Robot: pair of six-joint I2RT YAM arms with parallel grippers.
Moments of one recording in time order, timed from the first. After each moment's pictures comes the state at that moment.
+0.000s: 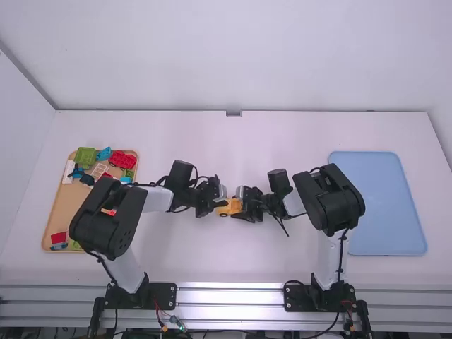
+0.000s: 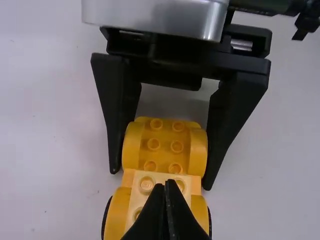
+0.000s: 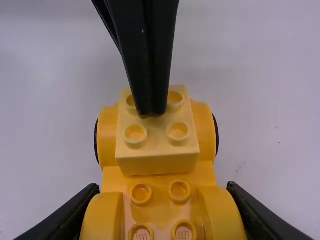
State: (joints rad) left arm -0.28 1.80 0.69 0.12 0.87 0.87; right arm 0.35 2.09 0.66 0.50 -0.97 -0.87
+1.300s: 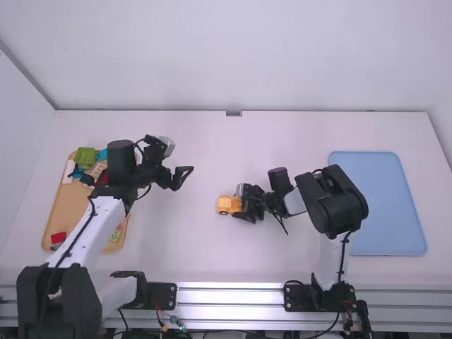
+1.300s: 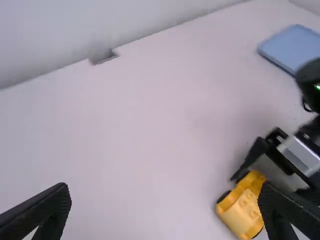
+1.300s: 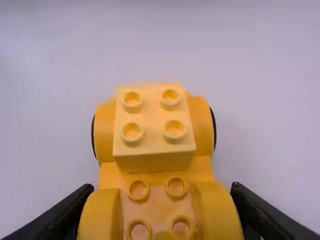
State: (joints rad) left arm 0.06 1.23 0.73 -0.12 0.65 0.26; right arm 0.35 2.05 0.67 0.42 -0.89 -0.86
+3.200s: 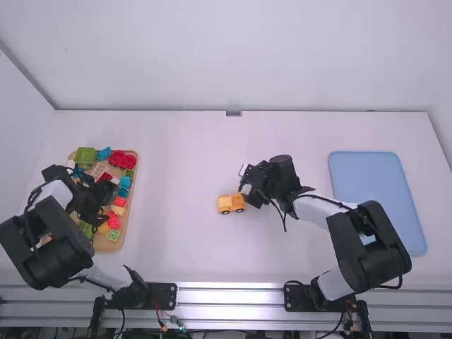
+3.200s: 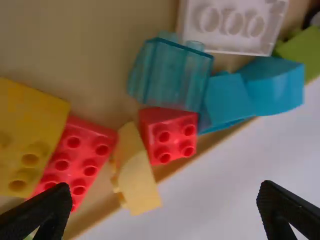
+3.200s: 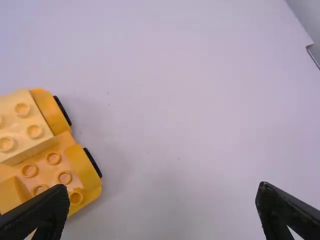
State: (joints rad) left arm 0.72 1.65 0.93 -0.69 0.41 -0.47; right arm 0.40 1.63 0.67 0.18 -0.34 -0.73
